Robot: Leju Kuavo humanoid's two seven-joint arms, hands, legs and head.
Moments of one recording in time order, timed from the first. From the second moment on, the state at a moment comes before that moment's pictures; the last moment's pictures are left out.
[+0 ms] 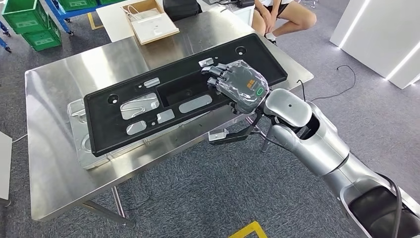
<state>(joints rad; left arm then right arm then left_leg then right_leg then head) -0.01 -0.09 1.06 -0.21 -1.10 -0.05 -0.05 -0.79 -0.42 0.88 -1.43 0.85 0.02 -0.26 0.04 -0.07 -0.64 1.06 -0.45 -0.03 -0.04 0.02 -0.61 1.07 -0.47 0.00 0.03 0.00</state>
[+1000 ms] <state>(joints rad) -0.01 -0.09 1.06 -0.21 -1.10 -0.05 -0.05 -0.79 -0.42 0.88 -1.43 0.83 0.02 -0.26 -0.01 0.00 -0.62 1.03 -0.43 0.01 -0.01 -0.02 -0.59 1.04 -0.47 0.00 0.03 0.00</state>
